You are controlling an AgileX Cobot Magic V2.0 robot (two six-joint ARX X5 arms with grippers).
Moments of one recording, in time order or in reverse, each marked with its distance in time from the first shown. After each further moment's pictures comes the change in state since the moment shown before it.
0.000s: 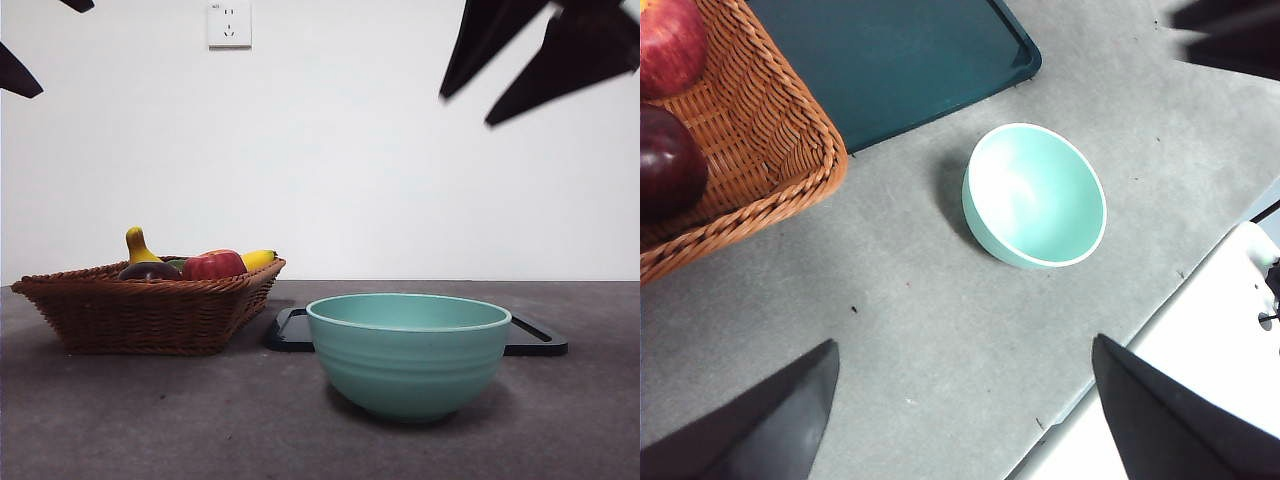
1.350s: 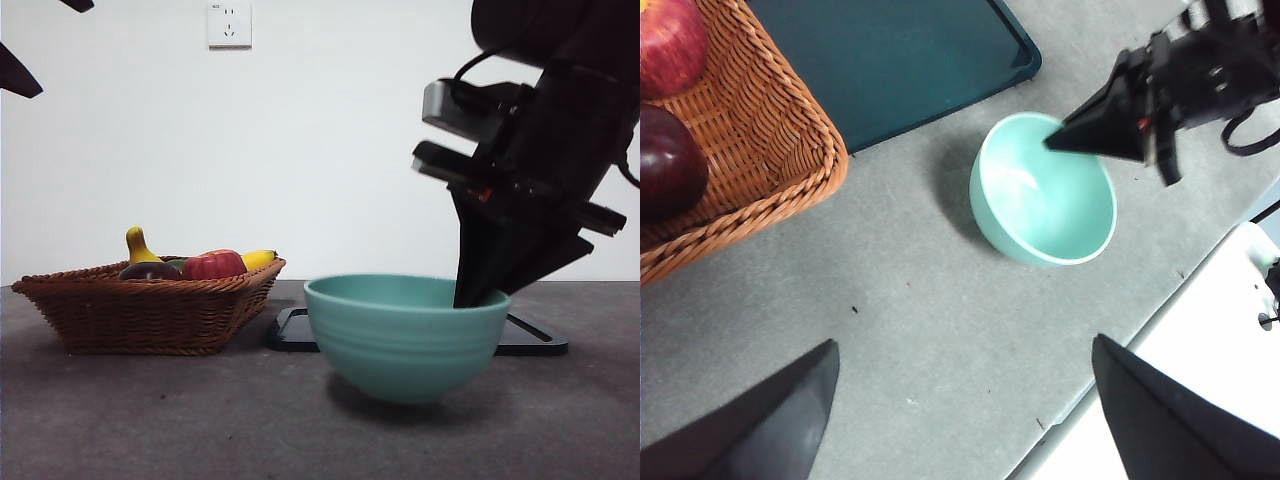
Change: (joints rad) left arm 0.000 0.000 0.000 0.000 0.000 0.000; right arm -0.010 0.371 -0.125 0.201 0.078 -0.014
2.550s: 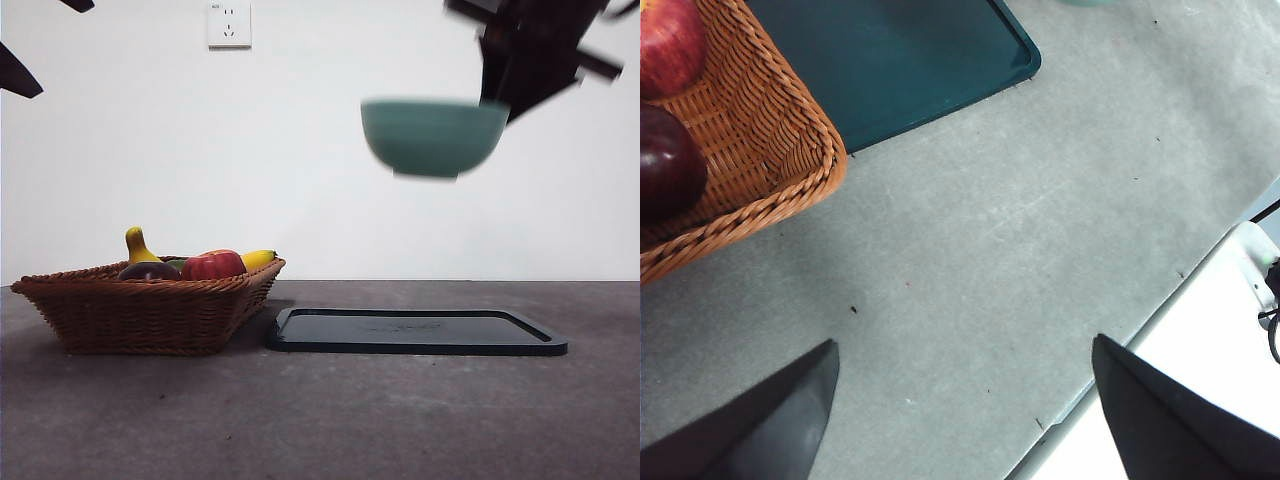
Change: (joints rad) left arm 0.000 0.000 0.000 0.000 0.000 0.000; right arm -0.239 0.025 0.549 -0.382 -0.059 -0.100
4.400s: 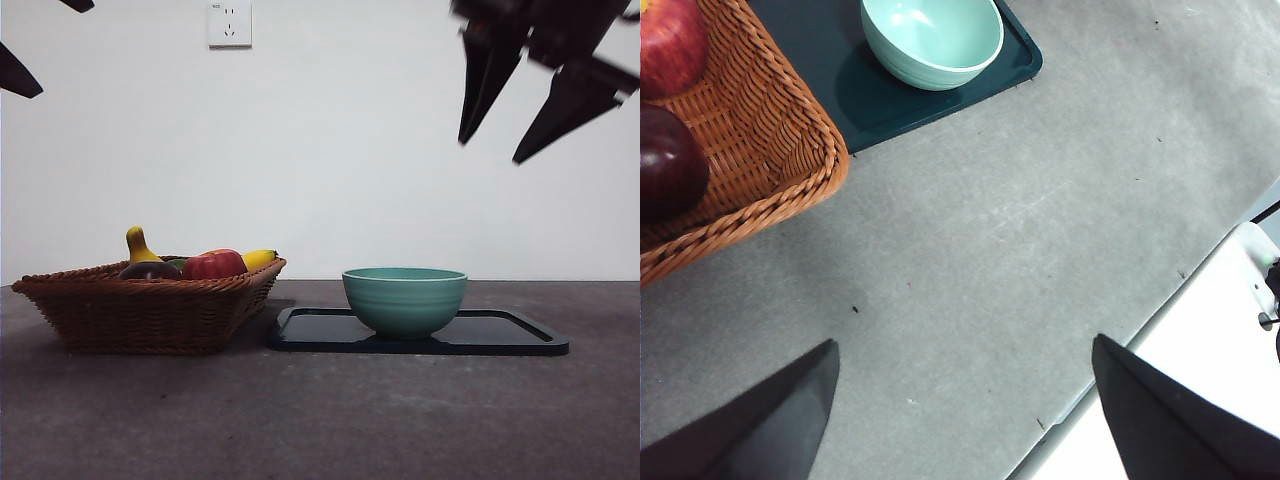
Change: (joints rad) left arm 0.000 0.000 0.000 0.000 0.000 0.000; right arm -0.014 0.024 -0.082 0.058 0.002 0.078
